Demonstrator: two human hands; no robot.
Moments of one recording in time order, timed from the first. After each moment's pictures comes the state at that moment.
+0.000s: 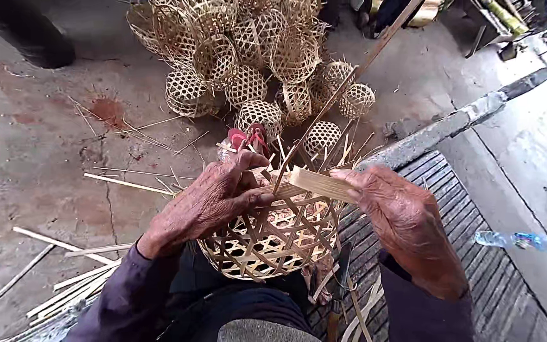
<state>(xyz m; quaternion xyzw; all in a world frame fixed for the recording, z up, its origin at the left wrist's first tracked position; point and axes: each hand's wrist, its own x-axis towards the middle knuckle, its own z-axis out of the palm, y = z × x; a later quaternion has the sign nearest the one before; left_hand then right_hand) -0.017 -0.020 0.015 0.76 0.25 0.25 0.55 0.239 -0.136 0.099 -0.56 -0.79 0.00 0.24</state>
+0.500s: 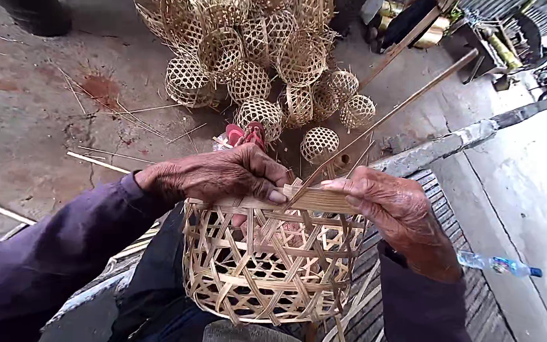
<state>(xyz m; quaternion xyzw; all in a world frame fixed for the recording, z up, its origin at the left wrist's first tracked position) 0.011 0.031 0.043 0.67 0.02 0.09 0.74 0.269 -0.103 0.102 -0.45 -0.83 0.18 0.30</state>
